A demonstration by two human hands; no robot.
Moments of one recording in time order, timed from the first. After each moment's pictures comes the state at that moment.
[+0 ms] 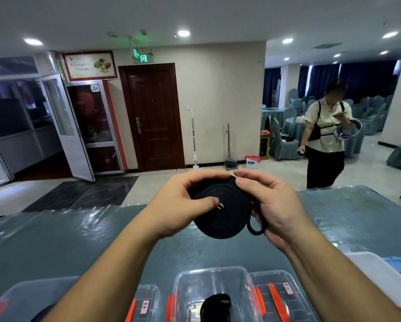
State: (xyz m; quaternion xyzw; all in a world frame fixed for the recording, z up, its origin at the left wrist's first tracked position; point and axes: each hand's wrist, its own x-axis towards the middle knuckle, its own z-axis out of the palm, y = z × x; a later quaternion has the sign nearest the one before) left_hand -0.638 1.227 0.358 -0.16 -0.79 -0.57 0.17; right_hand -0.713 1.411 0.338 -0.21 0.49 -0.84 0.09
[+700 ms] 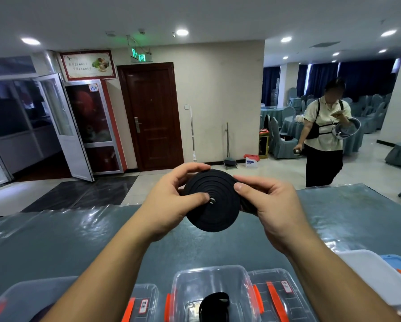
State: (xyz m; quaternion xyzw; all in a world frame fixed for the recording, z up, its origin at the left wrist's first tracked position) left_hand -0.642 1.221 0.347 -0.09 -0.74 -0.64 0.18; right_hand -0.713 1.417 0.327 -0.25 0.54 -0.80 0.03
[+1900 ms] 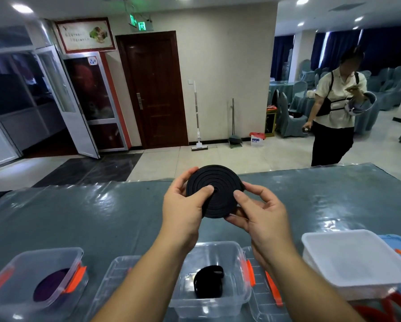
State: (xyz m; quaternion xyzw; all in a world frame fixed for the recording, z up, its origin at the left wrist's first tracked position) left_hand -0.682 1.284 0.267 0.12 -0.54 -0.78 0.29; right_hand -0.720 1.422 0.247 -0.09 0.50 -0.86 0.06
